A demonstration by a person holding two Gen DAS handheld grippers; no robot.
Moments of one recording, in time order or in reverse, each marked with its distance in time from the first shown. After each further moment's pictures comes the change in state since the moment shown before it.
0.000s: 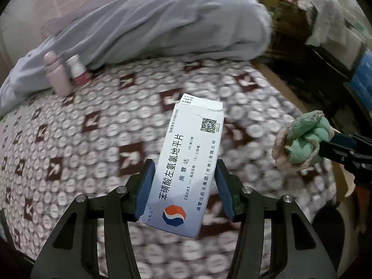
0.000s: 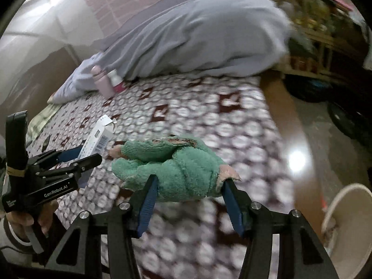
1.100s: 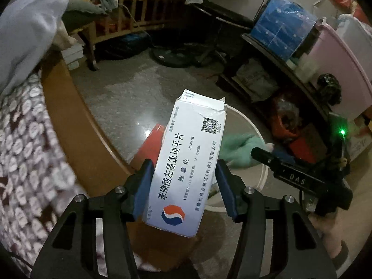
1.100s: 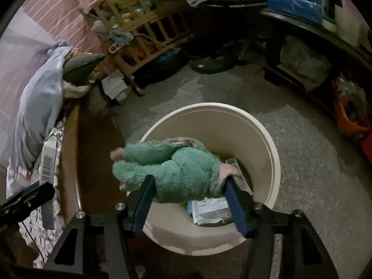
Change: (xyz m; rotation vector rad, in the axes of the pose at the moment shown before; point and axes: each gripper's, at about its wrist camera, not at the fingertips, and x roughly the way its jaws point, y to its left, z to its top) left arm 0.036 -0.330 0.037 0.293 0.152 -0.500; right arm -0.127 -0.291 -0.139 0.657 -0.074 -0.372
